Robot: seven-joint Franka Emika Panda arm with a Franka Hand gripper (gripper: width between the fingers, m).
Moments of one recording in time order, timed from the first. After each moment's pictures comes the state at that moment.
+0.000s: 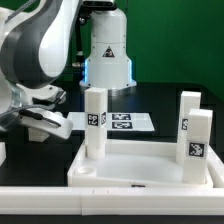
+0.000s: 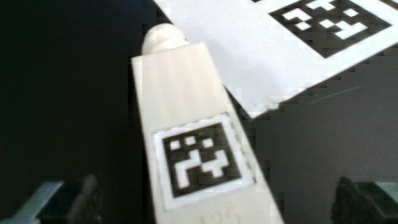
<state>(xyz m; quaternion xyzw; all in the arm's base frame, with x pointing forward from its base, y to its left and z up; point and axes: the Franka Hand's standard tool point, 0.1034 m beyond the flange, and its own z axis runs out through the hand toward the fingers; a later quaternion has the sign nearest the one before) 0.398 -0.158 0.010 -0.85 0.25 0.46 0.09</state>
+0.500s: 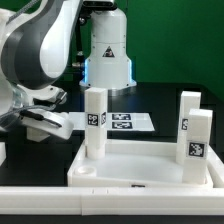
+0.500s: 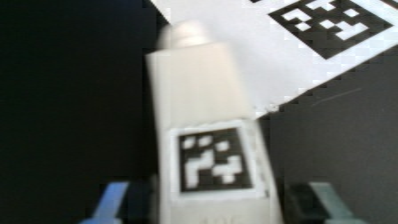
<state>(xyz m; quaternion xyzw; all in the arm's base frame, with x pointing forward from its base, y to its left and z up) 0.398 -0.159 0.010 -0.85 0.25 0.46 0.09</state>
